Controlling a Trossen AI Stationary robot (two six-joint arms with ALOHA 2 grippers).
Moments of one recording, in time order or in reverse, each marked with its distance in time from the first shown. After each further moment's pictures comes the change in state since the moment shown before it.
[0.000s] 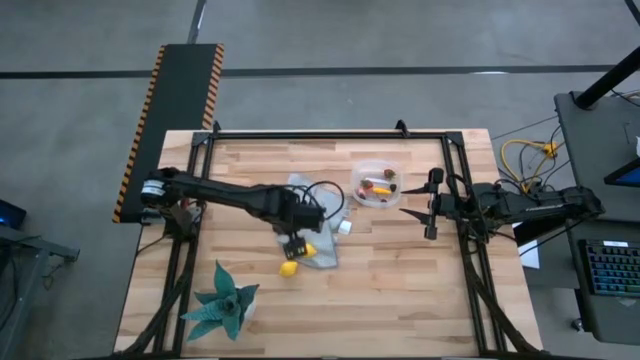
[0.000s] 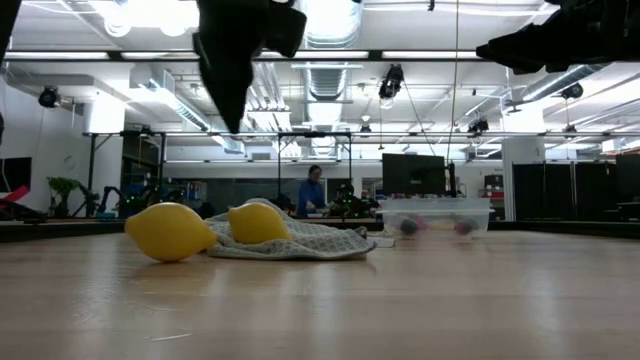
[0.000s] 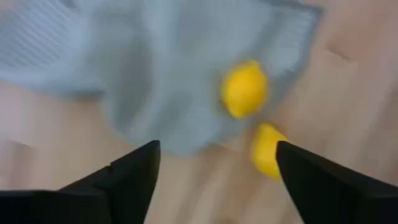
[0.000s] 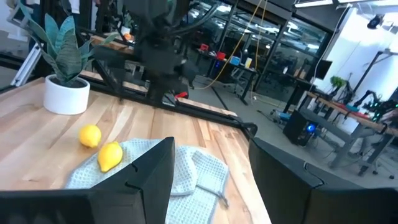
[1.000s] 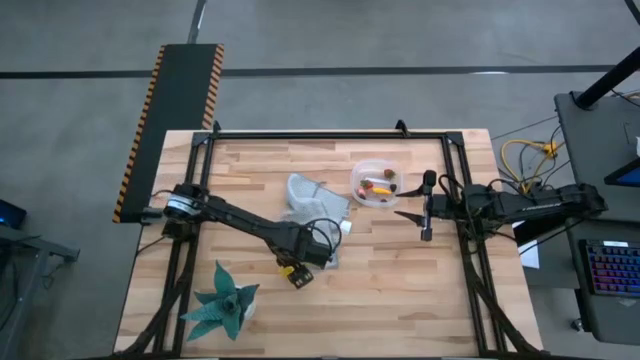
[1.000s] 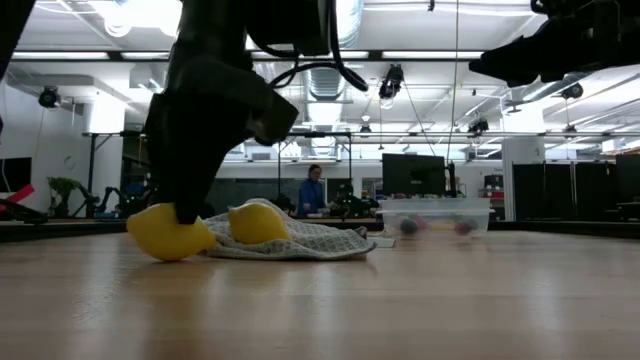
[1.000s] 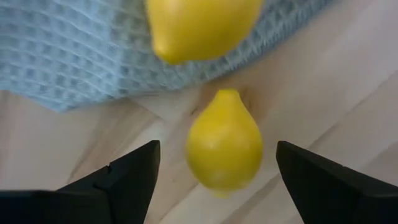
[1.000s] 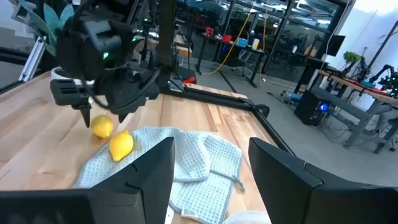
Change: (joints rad) left arm -0.127 0.217 -0.093 0.109 0.176 -0.402; right arm 0.000 0.090 0.000 0.025 -0.001 0.086
